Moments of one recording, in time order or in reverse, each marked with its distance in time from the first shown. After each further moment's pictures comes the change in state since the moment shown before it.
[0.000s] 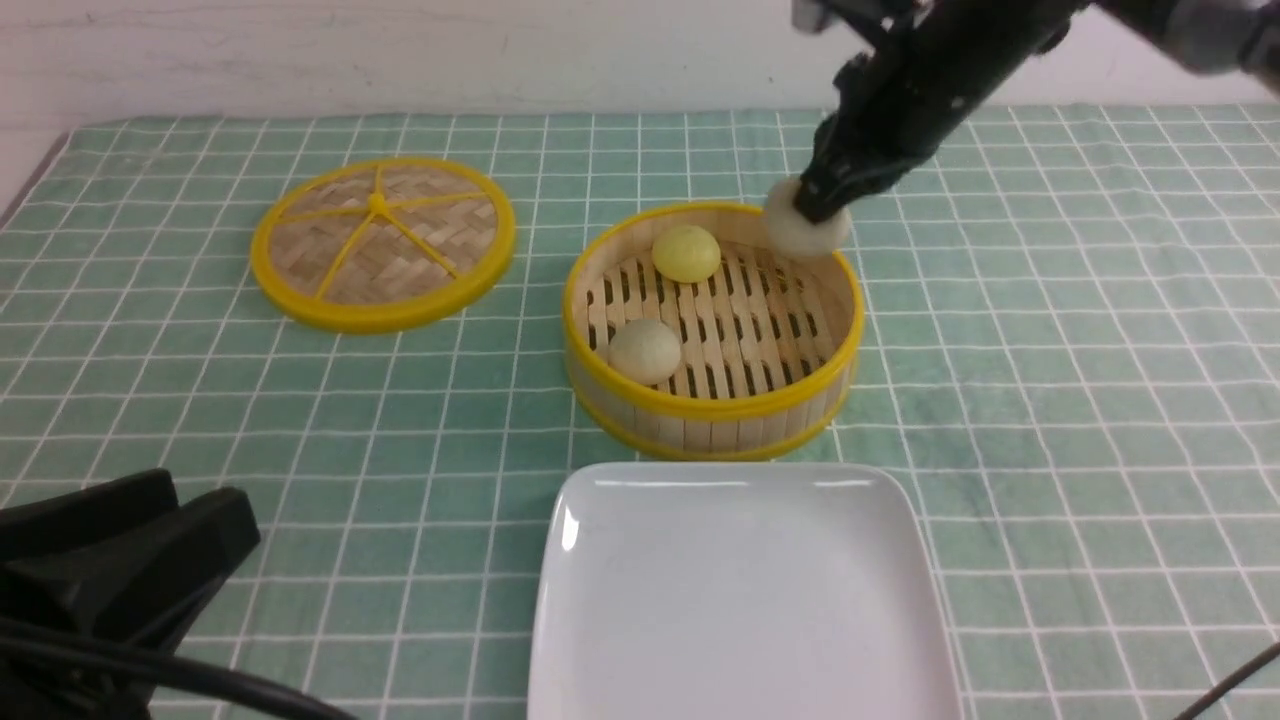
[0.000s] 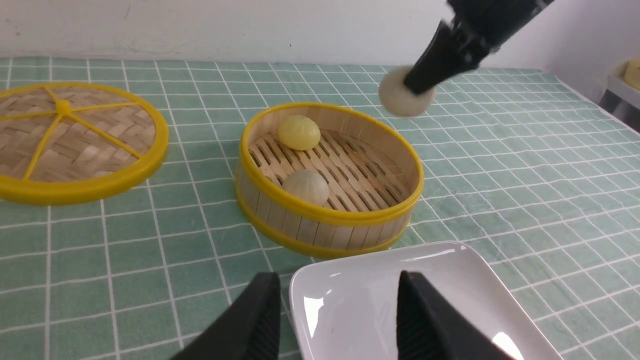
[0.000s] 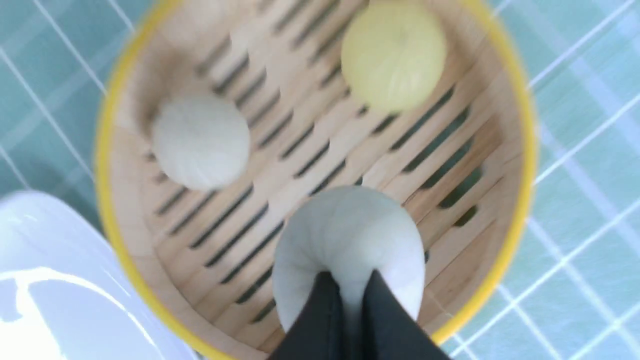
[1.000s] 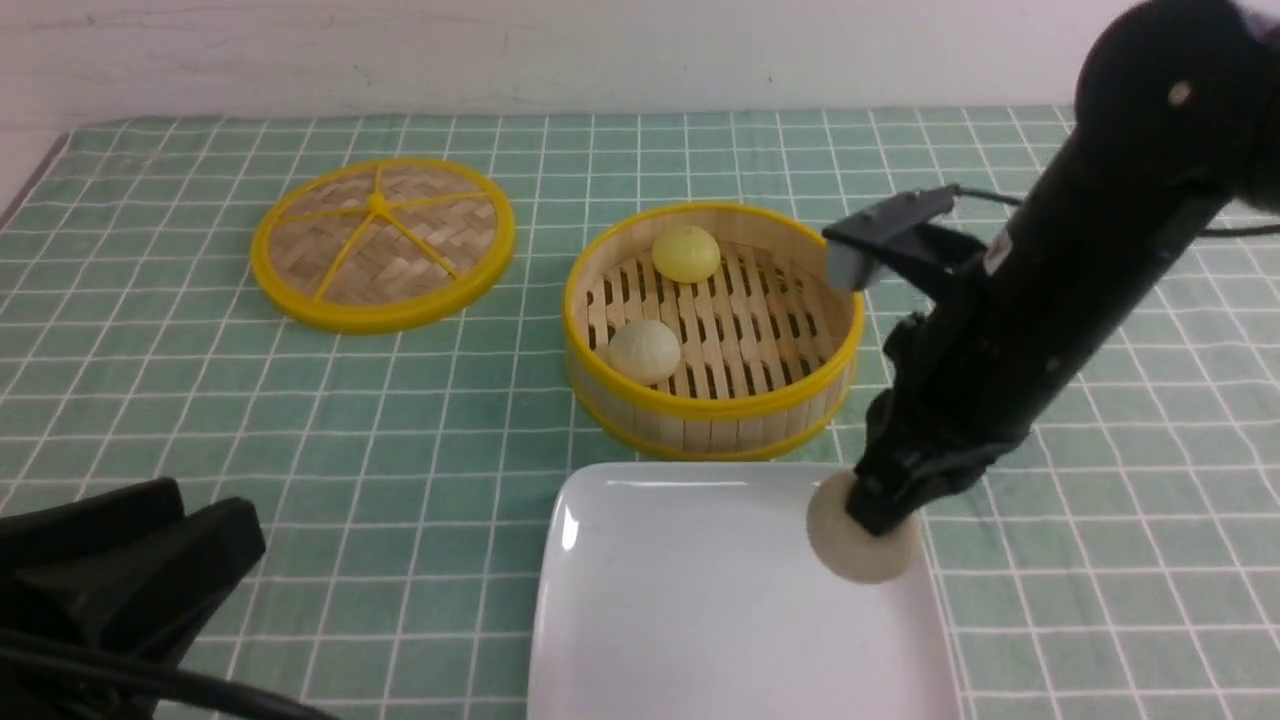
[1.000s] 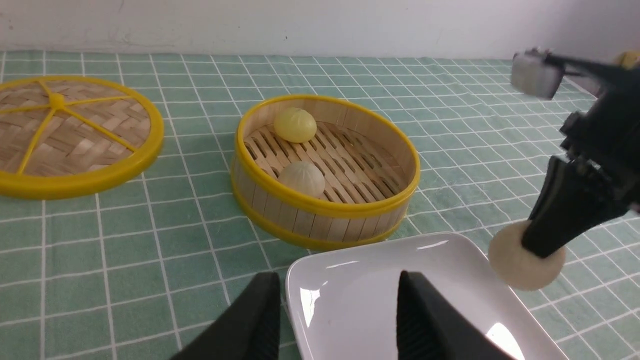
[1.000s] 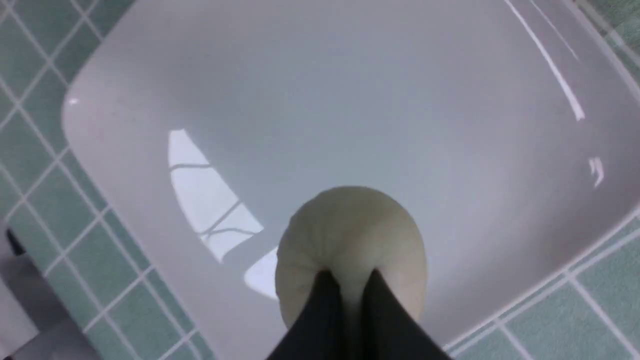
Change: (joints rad) right arm 0.163 -0.430 0.942 0.069 -0.149 0.077; left arm 0.000 0.000 0.000 0.007 0.021 0.000
